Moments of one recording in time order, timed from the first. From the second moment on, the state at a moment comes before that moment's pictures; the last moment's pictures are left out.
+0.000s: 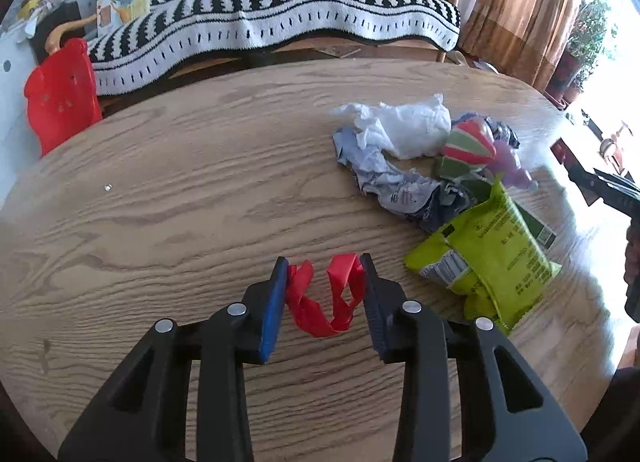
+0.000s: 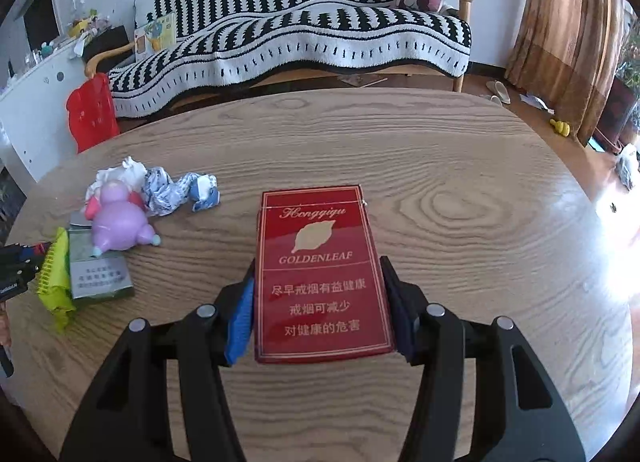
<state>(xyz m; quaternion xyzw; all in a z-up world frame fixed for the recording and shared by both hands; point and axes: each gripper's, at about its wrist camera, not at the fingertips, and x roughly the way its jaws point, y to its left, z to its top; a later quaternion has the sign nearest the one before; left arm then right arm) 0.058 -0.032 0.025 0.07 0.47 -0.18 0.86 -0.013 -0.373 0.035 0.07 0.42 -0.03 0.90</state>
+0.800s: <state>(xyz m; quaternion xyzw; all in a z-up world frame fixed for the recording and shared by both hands) -0.036 -0.074 0.129 0.00 0.33 -0.23 0.92 -0.151 -0.330 0.123 0.13 0.30 -0.02 0.94</state>
